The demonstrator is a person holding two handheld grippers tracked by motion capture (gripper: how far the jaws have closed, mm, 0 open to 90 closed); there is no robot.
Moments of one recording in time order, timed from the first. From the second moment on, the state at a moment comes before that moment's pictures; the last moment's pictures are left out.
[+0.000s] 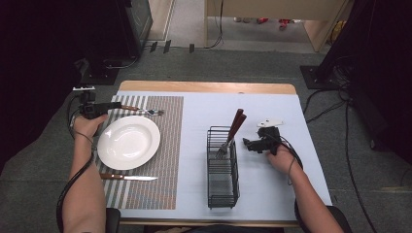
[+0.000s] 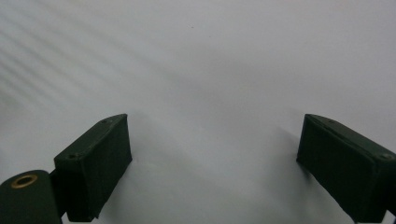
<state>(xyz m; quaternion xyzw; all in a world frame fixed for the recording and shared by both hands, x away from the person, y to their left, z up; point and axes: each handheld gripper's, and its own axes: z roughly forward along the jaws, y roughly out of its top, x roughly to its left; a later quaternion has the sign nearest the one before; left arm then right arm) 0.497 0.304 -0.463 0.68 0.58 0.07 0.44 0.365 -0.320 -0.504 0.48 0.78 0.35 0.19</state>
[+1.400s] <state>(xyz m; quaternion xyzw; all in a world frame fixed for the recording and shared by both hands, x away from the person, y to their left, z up) 0.510 0.298 -0.481 0.70 0.59 0.08 0.39 0.365 -0.320 -0.504 0.48 0.79 0.35 0.19</state>
